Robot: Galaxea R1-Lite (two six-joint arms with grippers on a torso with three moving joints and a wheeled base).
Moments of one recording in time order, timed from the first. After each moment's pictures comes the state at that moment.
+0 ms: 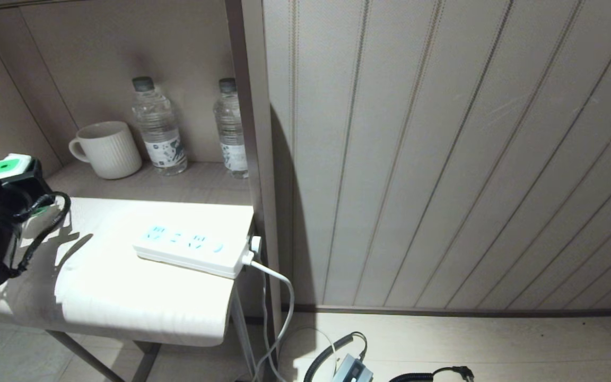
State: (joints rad) left arm 0.11 1.65 -0.51 -1.39 0.38 0.00; right arm 0.00 0.01 0.00 0.00 -0.02 0.03
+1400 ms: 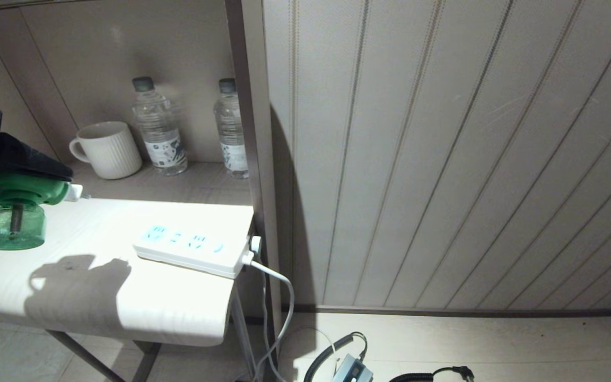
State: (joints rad) left arm -0.06 1.46 -1.82 1.13 -0.21 -0.30; right arm 0.00 0.01 0.00 0.00 -0.02 0.03
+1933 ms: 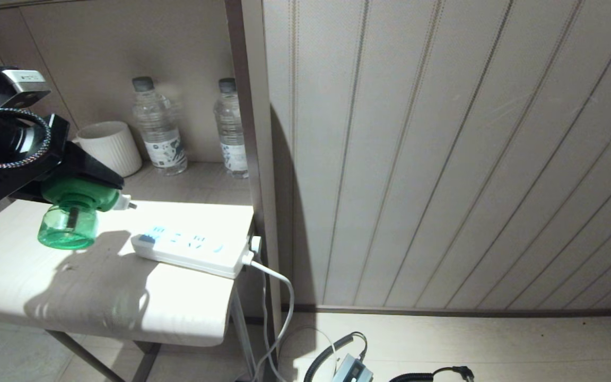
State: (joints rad) left arm -0.11 1.62 -1.90 1.16 -0.29 -0.33; right arm 0.00 0.01 0.00 0.00 -0.02 0.03
